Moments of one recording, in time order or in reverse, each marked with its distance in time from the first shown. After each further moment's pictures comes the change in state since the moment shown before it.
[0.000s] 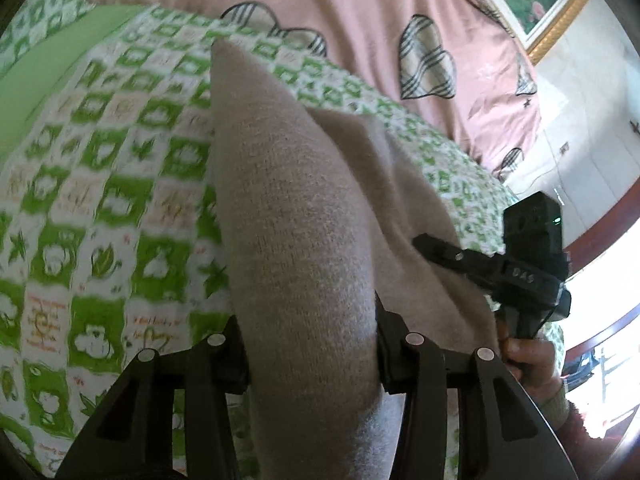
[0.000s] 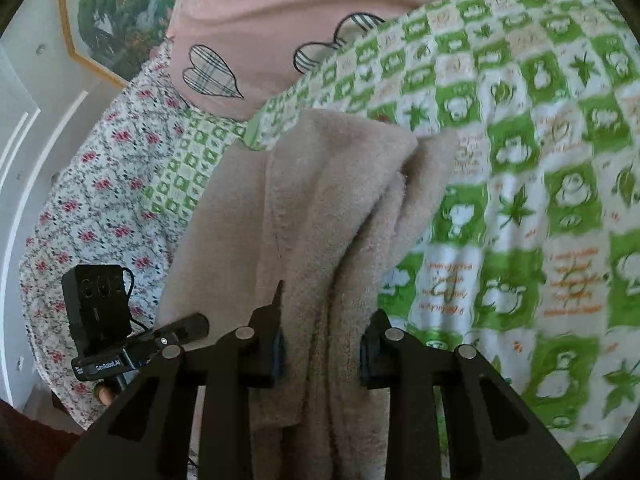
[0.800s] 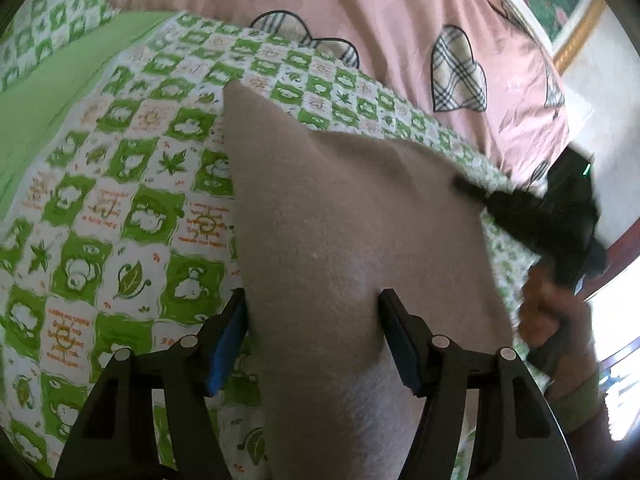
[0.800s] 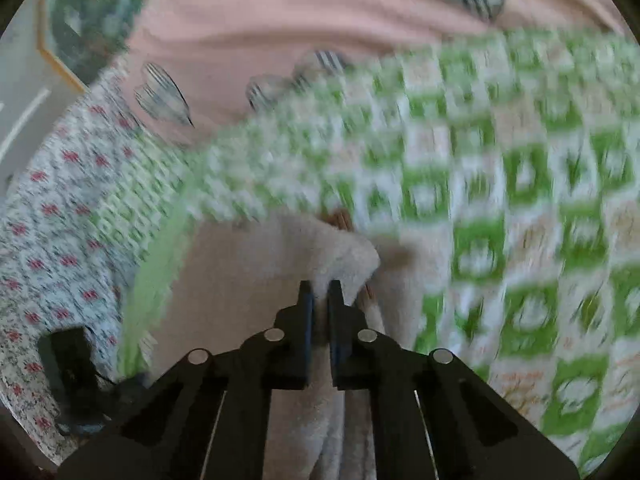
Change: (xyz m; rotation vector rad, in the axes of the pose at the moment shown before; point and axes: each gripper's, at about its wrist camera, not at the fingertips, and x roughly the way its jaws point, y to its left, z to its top) left arm 0.002 0.002 0.010 -0.004 -0.043 0.124; right arm -0.018 0.012 0.065 -0.043 -0.140 -0.201
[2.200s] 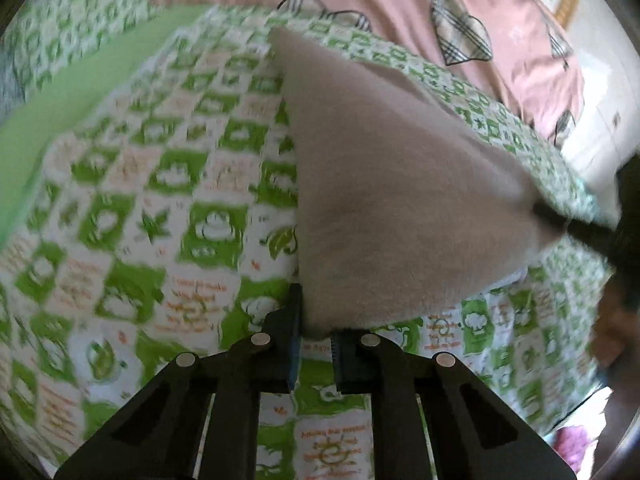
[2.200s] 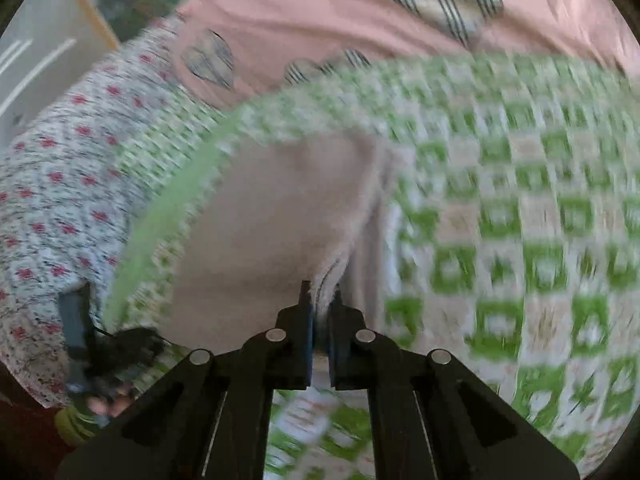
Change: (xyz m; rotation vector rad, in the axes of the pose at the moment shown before) left arm -0.048 -0.002 -0.116 0.004 0.036 0.150; right arm -0.086 0.016 -0.135 -0.122 0.101 -0.109
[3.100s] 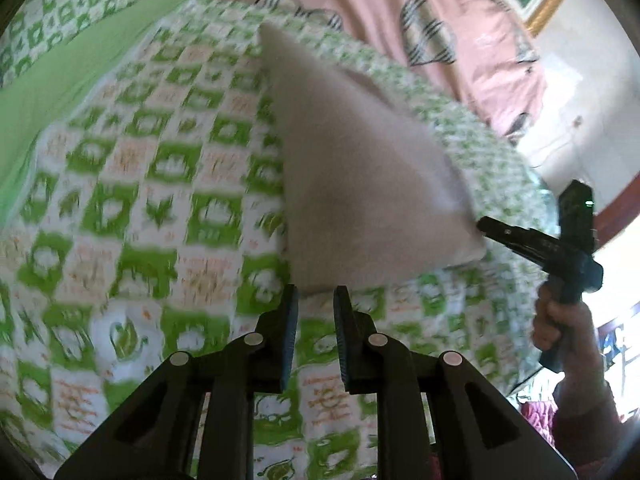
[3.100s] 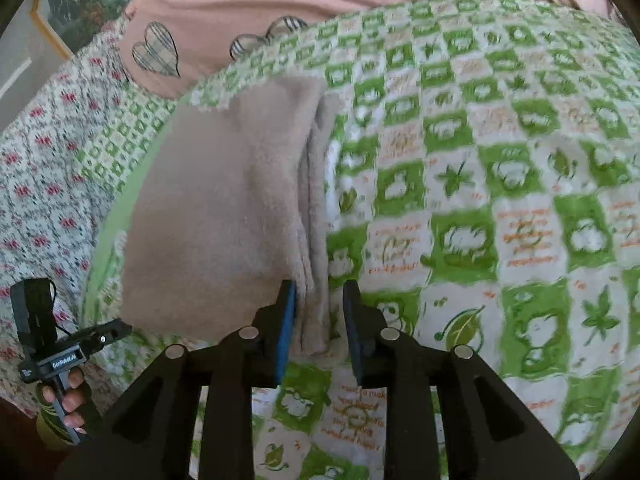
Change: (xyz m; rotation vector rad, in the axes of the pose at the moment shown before) left arm -0.040 0.014 0.003 0.042 0.022 -0.180; right arm -0.008 -0.021 -0.017 0.124 -0.016 -0.046
